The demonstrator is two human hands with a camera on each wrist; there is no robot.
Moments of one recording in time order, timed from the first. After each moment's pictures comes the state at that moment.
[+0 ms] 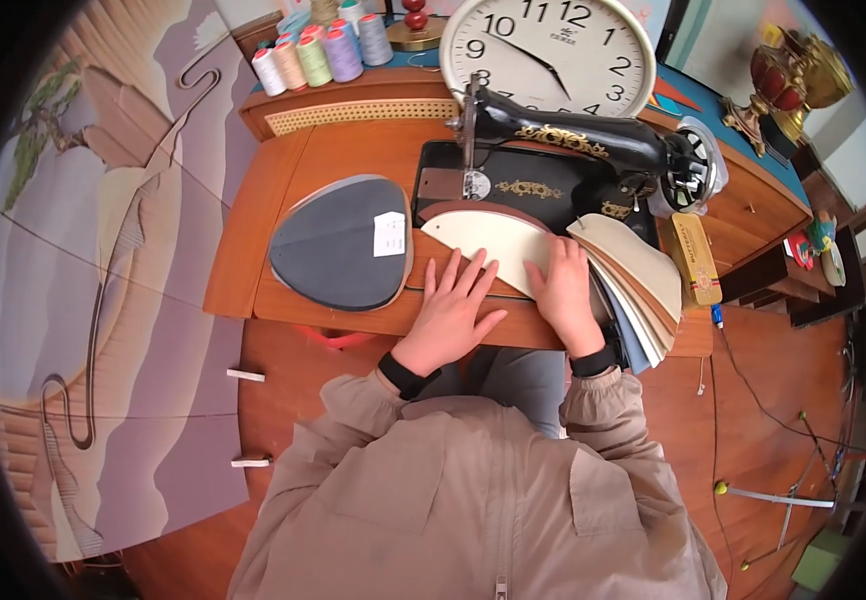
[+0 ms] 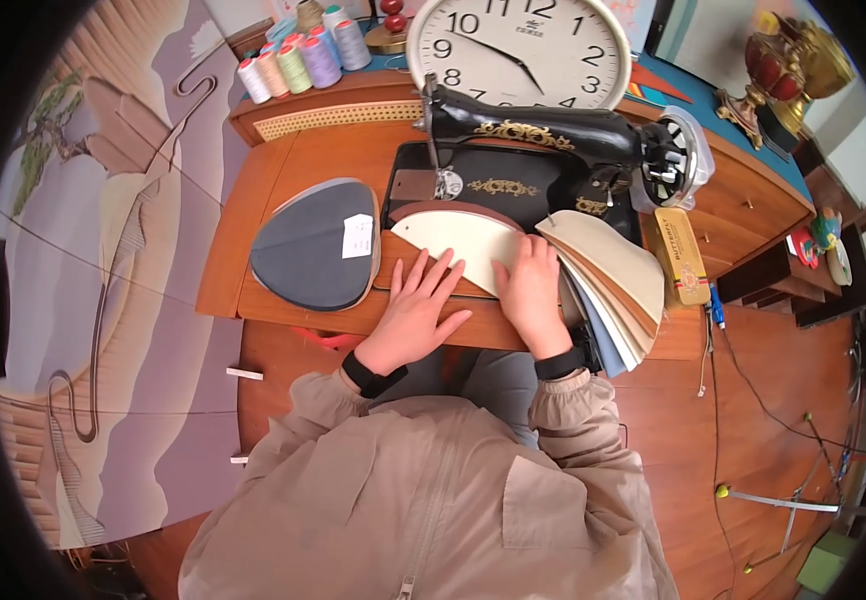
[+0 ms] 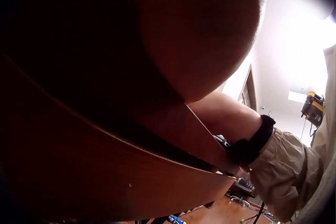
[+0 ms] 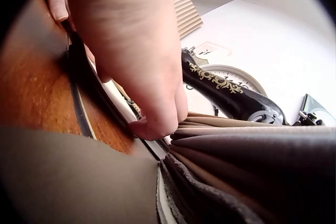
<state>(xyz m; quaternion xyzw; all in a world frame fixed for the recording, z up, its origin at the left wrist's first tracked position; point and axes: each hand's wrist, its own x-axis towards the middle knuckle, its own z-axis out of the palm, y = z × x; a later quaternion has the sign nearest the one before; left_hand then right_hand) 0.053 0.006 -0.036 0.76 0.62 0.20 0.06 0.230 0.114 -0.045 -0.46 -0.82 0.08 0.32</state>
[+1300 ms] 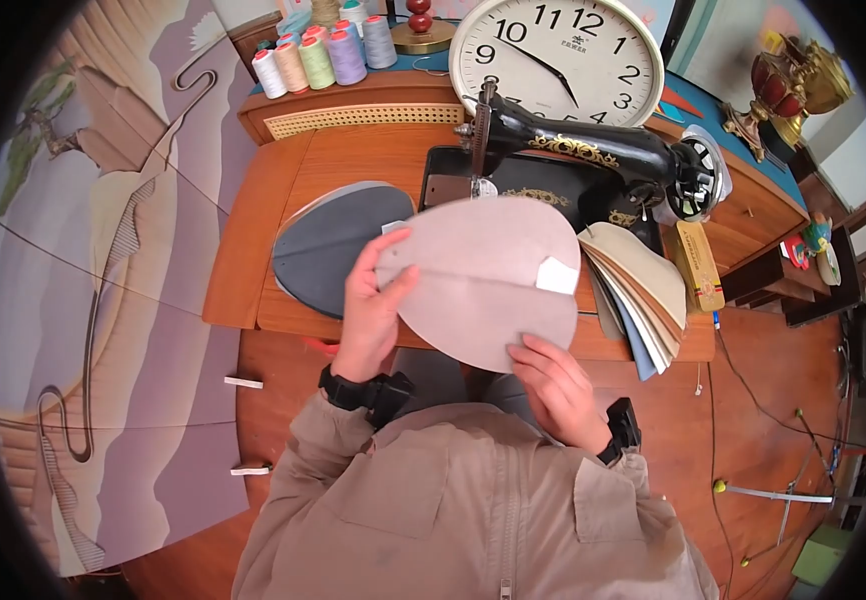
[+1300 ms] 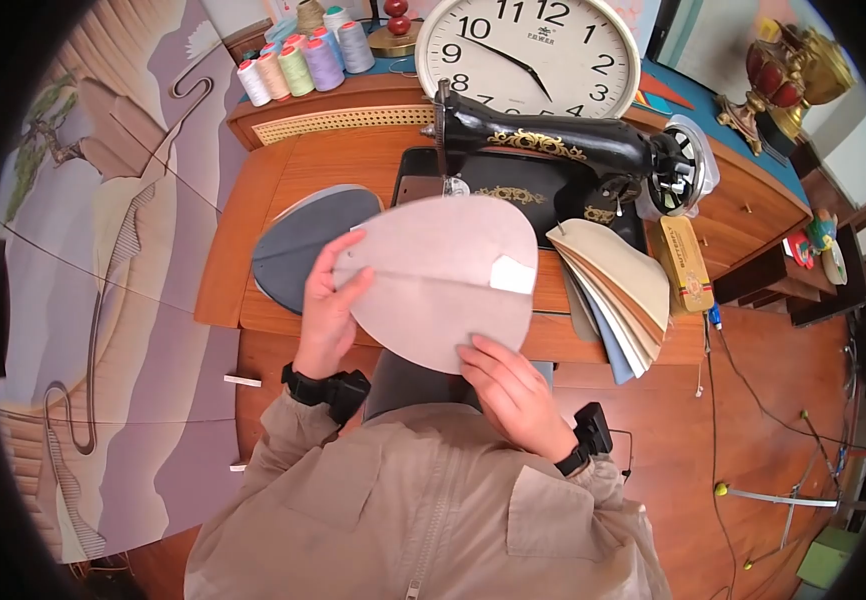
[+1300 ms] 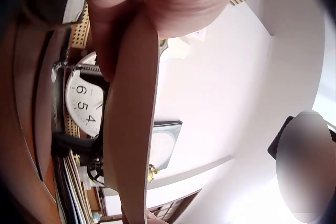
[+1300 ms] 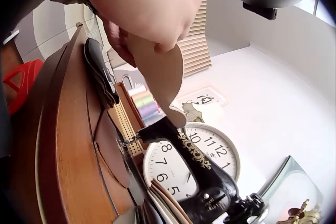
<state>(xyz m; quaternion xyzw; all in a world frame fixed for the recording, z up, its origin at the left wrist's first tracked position) -0.015 -0.010 0.017 0.32 0.41 0.70 0.48 0.248 0.000 0.025 -0.17 -0.89 0.12 0.40</state>
